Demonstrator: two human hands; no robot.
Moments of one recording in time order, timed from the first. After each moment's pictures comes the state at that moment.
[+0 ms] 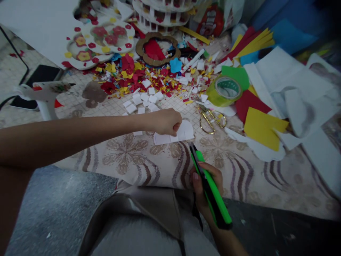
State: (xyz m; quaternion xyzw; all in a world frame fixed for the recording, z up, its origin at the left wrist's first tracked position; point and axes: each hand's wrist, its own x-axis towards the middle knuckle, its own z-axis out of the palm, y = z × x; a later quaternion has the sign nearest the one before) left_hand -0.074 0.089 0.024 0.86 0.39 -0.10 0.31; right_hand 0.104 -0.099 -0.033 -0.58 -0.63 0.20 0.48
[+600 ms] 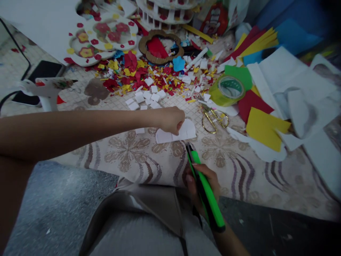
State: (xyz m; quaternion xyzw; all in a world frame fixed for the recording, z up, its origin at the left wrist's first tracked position) left_hand -0.069 0.092 0.030 0.86 0.39 -0.15 0.29; right_hand 0.099 -0.100 -0.038 -0.52 -0.68 0.24 0.45
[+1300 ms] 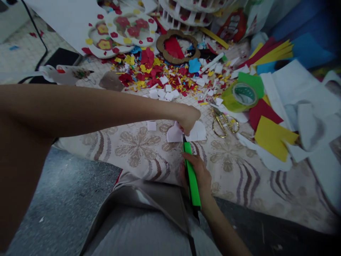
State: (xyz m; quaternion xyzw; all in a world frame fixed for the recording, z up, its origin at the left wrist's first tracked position) left_hand -0.059 0.099 0.034 0.87 0.37 -0.18 0.28; right_hand 0.073 -0.080 -0.043 -0.51 -0.78 0.17 0.32
